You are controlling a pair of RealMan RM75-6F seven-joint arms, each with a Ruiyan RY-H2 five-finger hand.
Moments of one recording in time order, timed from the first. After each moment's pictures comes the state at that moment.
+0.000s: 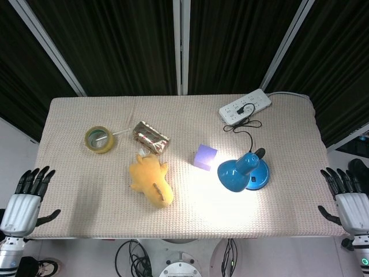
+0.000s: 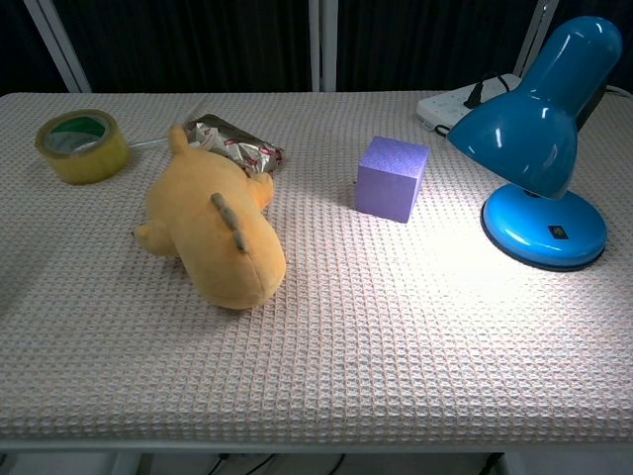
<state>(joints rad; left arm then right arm) -0.07 -1.14 0.00 -1.64 1.62 1.55 0.13 0.06 -1.08 0.02 -1.52 -1.57 1.47 -0.01</state>
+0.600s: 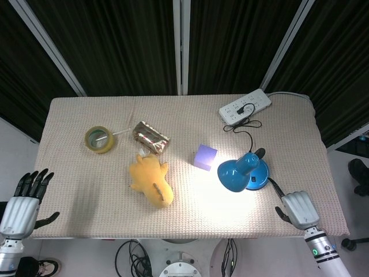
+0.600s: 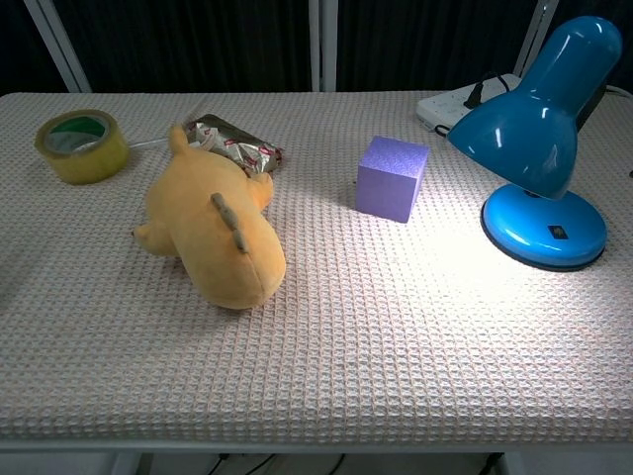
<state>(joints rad) -0.05 -1.14 0.01 -1.61 1.63 1.56 0.10 0.18 -1.25 -0.01 -1.60 -1.58 1.24 -0.27</state>
